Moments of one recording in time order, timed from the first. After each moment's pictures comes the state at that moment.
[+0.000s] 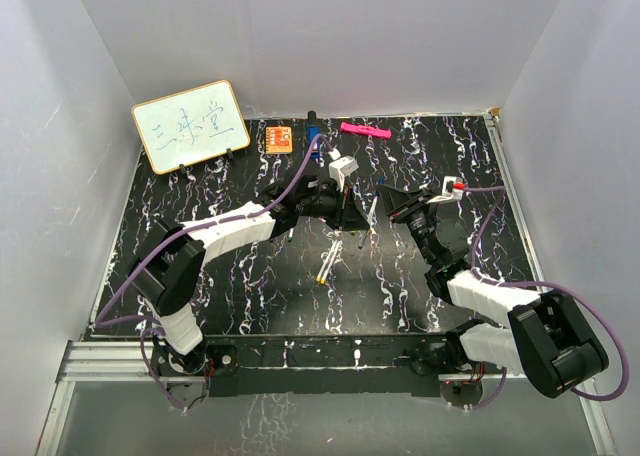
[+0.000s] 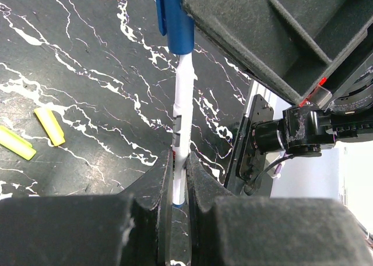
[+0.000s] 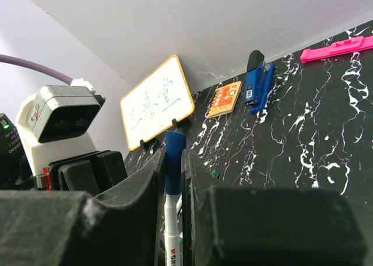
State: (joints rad) left arm -0.74 1.74 1.14 0.17 0.64 -0.45; right arm 0.41 1.16 0.30 1.07 0.04 0.74
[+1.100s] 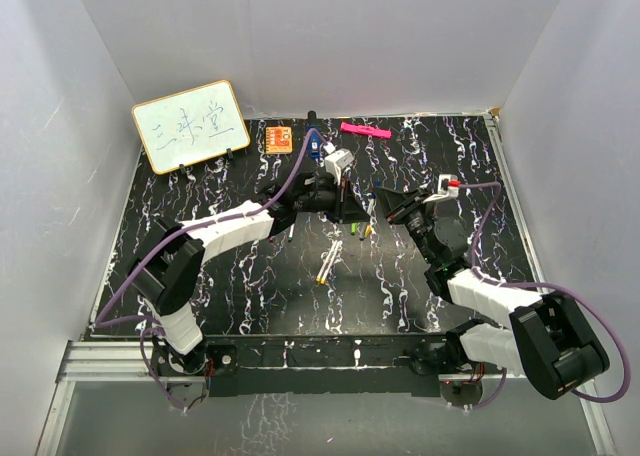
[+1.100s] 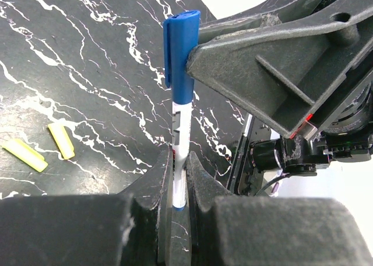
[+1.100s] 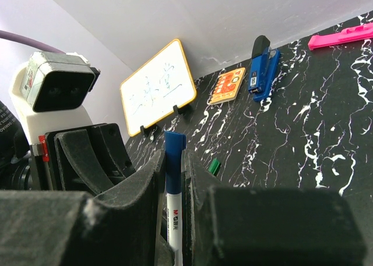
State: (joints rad) left arm -0.72 1.73 1.14 0.23 0.61 -0.50; right arm 0.41 1.15 0.31 1.03 -0.01 0.73
